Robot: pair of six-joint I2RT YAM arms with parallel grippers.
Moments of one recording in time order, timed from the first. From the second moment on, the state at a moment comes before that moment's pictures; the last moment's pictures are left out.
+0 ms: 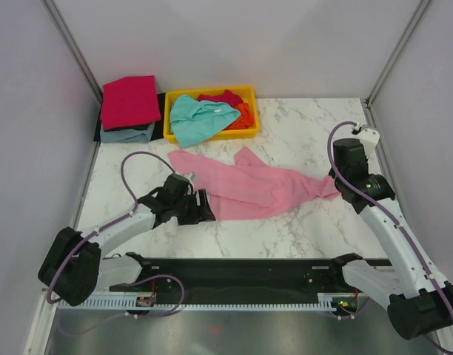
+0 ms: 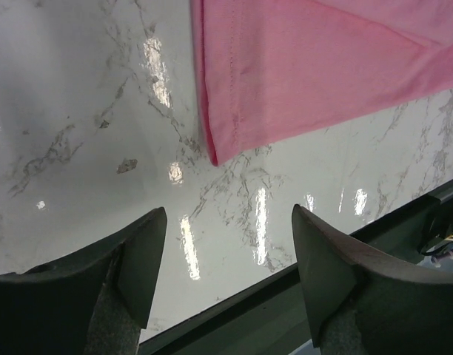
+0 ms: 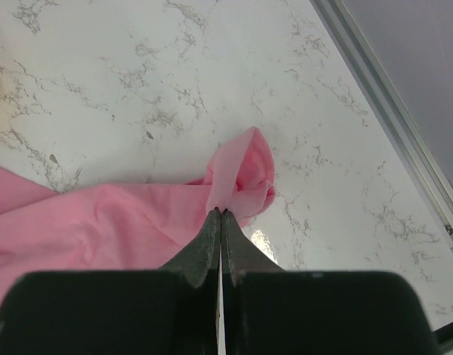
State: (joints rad) left arm -0.54 1.17 0.56 -0.32 0.23 -0.65; right arm 0.26 0.99 0.99 -0.66 0.57 0.45
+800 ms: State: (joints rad) left arm -0.62 1.40 0.58 -0.13 0.15 -0.72; right arm 0.26 0.96 0.98 -0.66 0.57 0.45
